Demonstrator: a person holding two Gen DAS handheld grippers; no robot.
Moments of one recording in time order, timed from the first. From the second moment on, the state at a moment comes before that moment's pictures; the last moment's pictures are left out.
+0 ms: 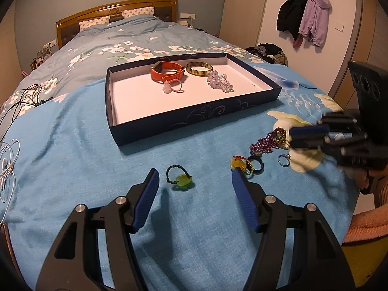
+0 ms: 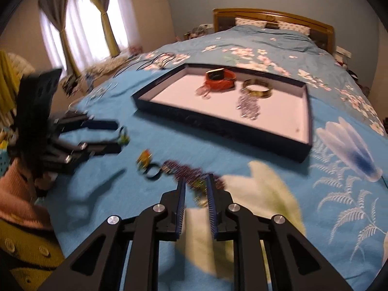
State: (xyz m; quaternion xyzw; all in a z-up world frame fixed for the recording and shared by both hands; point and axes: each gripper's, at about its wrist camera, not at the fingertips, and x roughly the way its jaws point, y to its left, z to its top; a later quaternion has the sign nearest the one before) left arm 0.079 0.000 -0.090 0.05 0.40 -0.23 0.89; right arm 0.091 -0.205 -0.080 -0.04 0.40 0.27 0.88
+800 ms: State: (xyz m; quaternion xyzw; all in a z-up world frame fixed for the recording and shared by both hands) left arm 0.055 -0.067 -0.093 0.08 0.40 -0.37 0.84; right arm 0.109 -0.217 -0.083 -0.02 0.40 0.25 0.88
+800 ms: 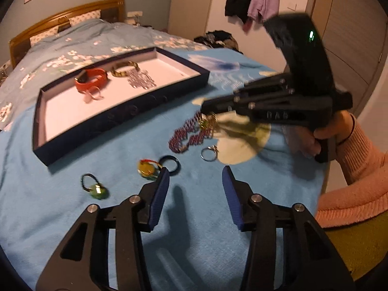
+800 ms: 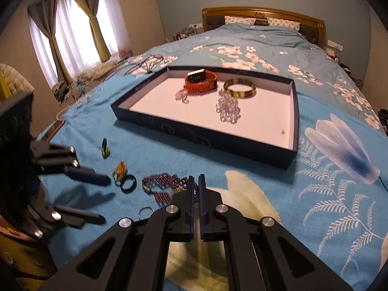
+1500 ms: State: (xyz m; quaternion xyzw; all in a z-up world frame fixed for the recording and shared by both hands) left arm 0.082 -0.068 -0.101 0.06 0.43 -0.34 0.84; right arm 0.105 -0.215 -0.056 0.00 0.36 0.27 0.89
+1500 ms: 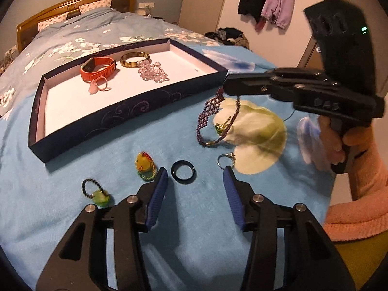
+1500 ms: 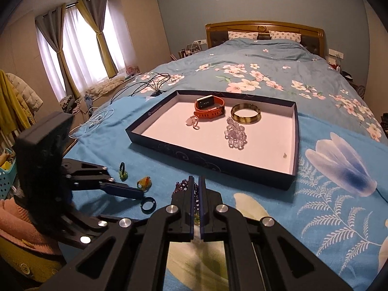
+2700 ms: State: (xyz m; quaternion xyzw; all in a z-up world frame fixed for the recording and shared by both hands) left arm 0.111 -0.048 -0.042 0.07 0.35 -0.30 0.89; right arm 0.133 -0.210 -0.012 -0.01 0.30 0.27 0.91
